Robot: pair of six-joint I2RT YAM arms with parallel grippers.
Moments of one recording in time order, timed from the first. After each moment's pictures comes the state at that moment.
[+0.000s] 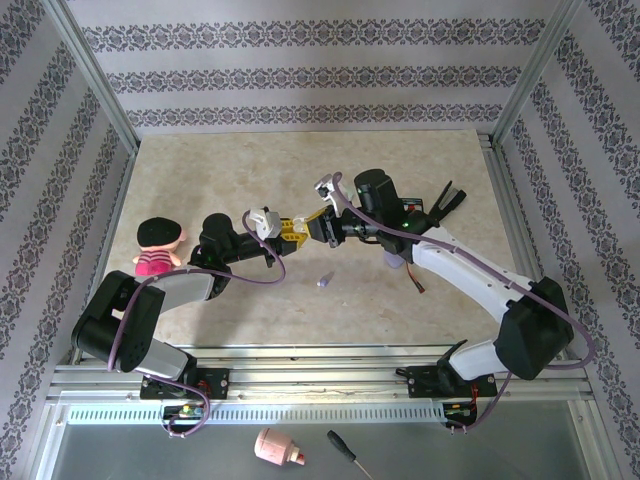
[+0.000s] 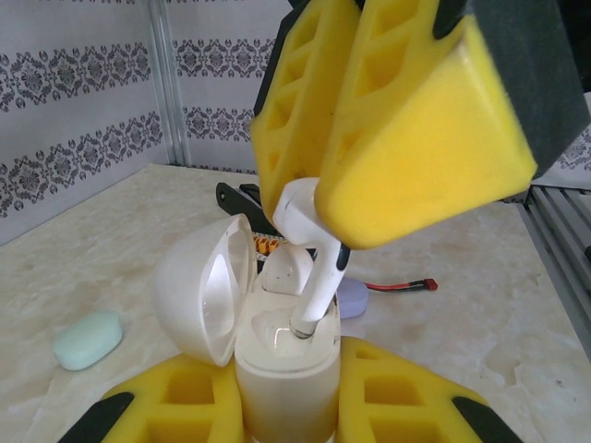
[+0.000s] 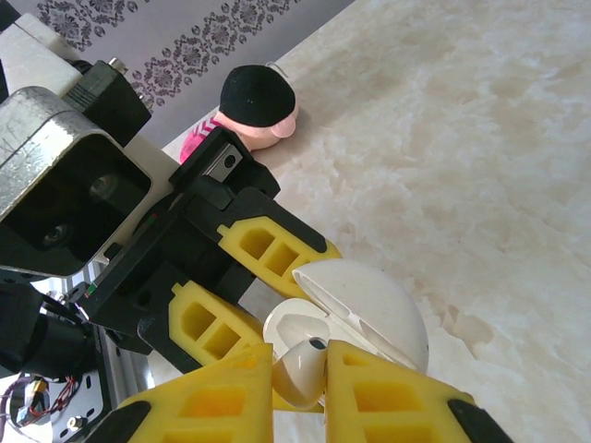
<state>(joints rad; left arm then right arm) -0.36 1.46 0.53 0.89 0.83 0.08 0.62 1.42 1.12 -0.25 -0.54 0.15</state>
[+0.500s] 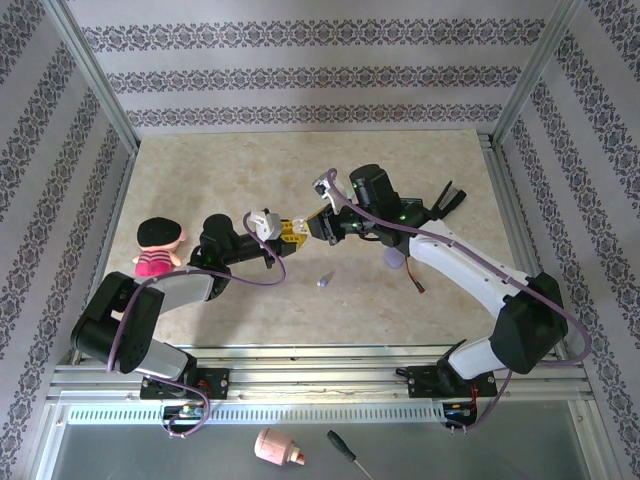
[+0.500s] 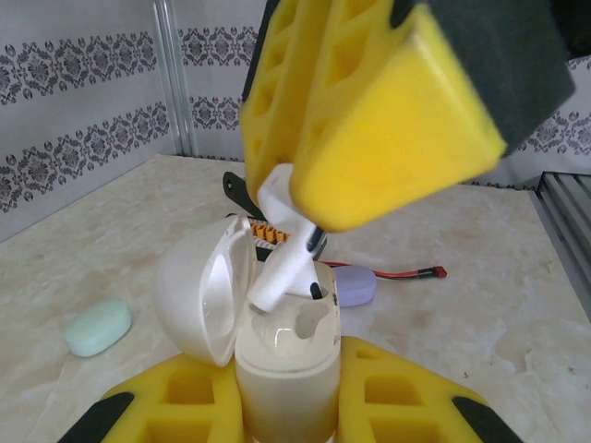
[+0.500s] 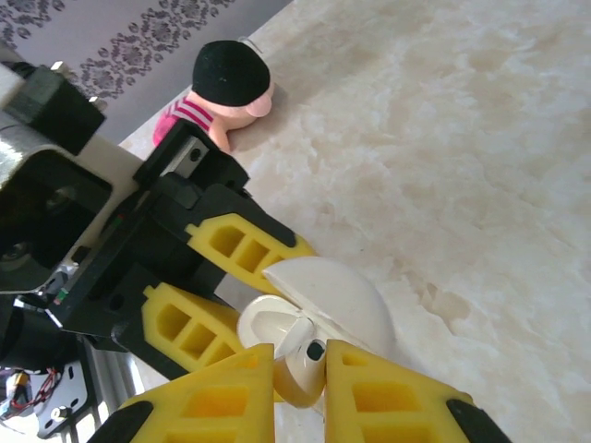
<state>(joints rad) -0.36 1.46 0.53 0.85 0.81 0.13 0.62 1.46 1.20 -0.37 -0.49 0.12</state>
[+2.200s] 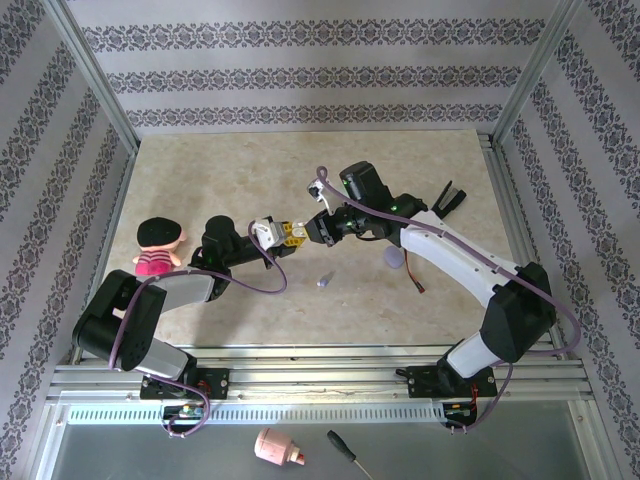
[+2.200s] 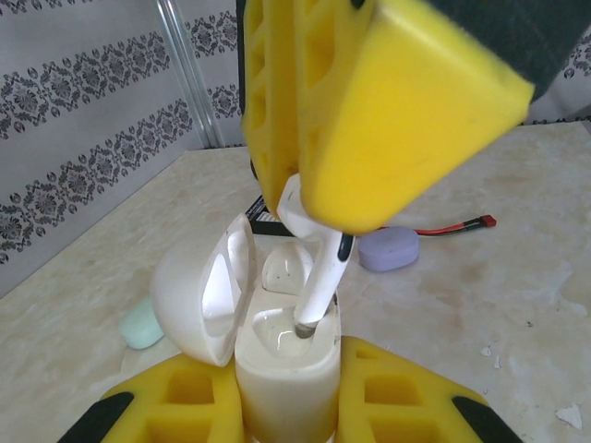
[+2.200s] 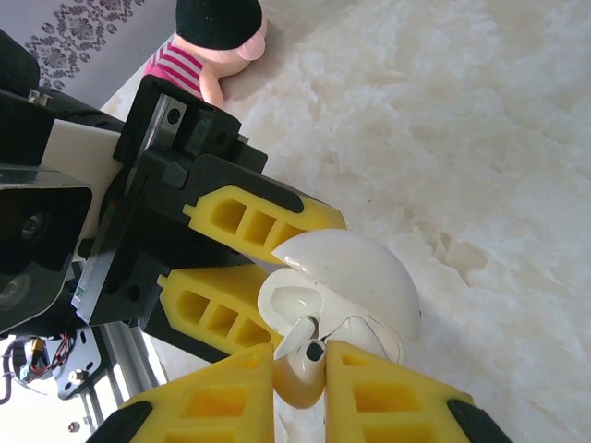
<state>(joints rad) -0.36 1.47 0.51 0.82 0.76 0.35 0.64 1.53 1.30 -0.54 -0.51 0.12</state>
